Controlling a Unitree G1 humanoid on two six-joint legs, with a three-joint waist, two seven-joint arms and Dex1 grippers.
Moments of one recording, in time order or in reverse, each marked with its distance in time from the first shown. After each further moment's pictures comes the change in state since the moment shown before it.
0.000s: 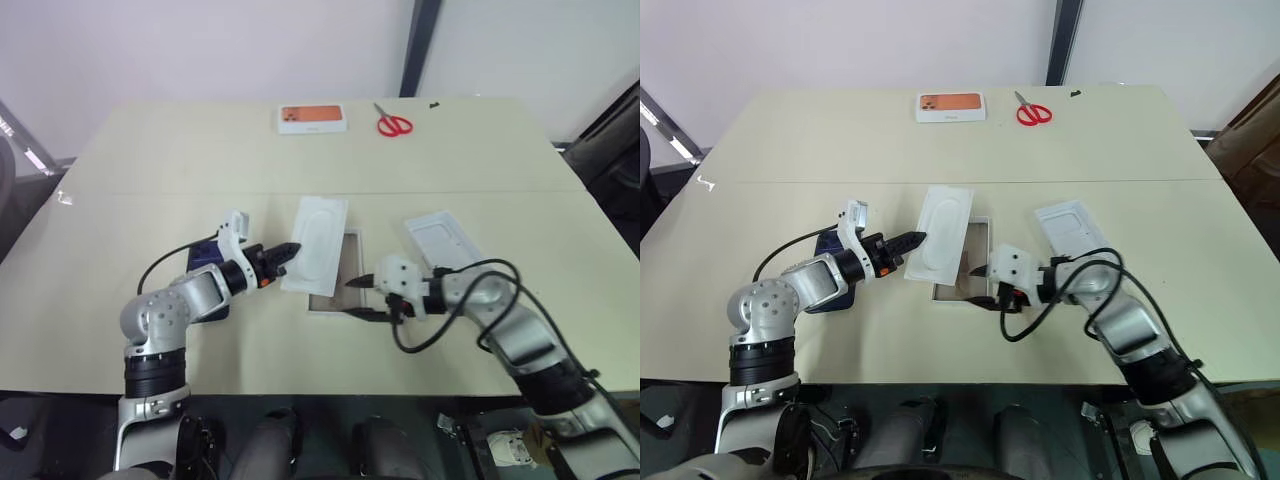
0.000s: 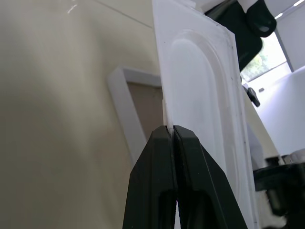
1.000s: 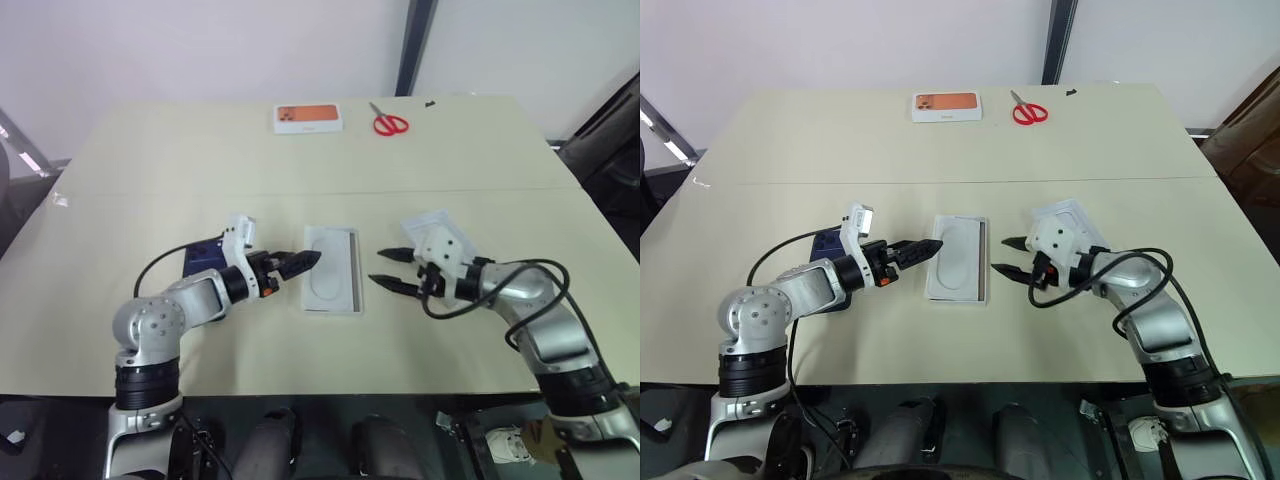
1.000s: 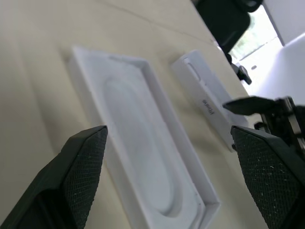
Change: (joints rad) left arm 0.034 0.100 -0.064 -0.135 -0.048 -0.031 -0.065; right arm -0.030 0.072 -0.126 0.085 0.060 -0.017 -0.113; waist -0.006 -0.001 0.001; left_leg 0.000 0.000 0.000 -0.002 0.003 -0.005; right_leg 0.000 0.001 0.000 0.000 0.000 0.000
